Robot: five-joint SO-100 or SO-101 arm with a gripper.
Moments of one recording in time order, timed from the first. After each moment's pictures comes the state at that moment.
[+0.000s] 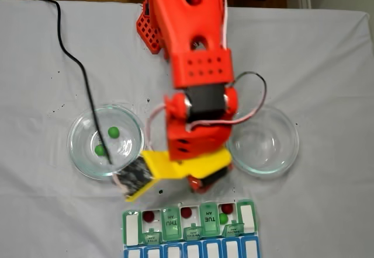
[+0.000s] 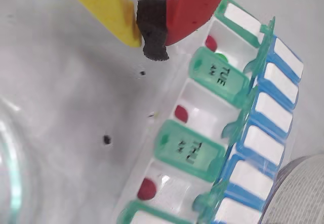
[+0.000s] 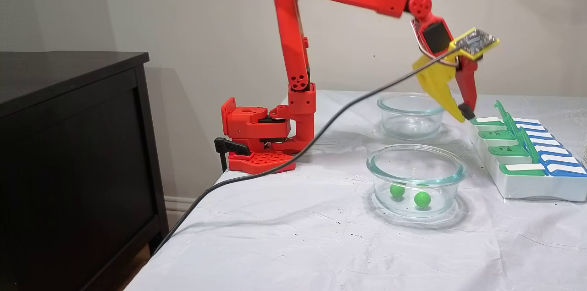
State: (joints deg) arm -2.1 123.8 111.9 57.7 -31.6
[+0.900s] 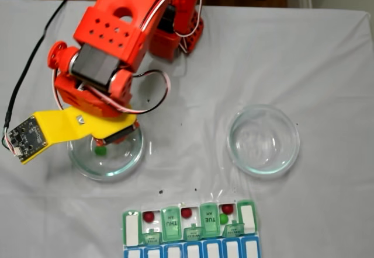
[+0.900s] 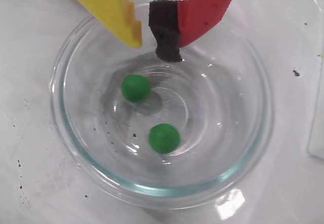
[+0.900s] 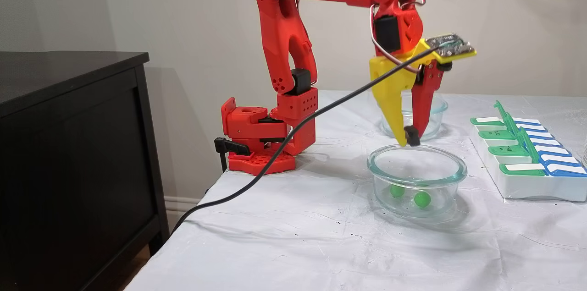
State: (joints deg) arm 26.5 123.3 115.6 71.3 -59.3
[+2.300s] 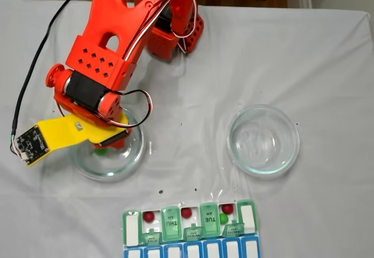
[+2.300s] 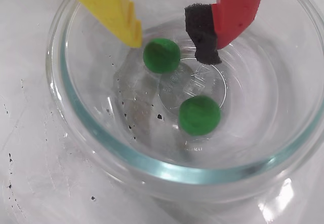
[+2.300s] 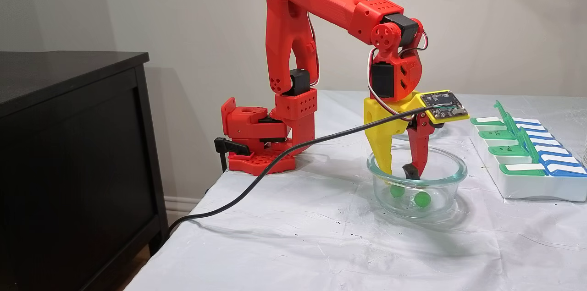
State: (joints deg) arm 28.4 115.3 120.7 62.5 -61.5
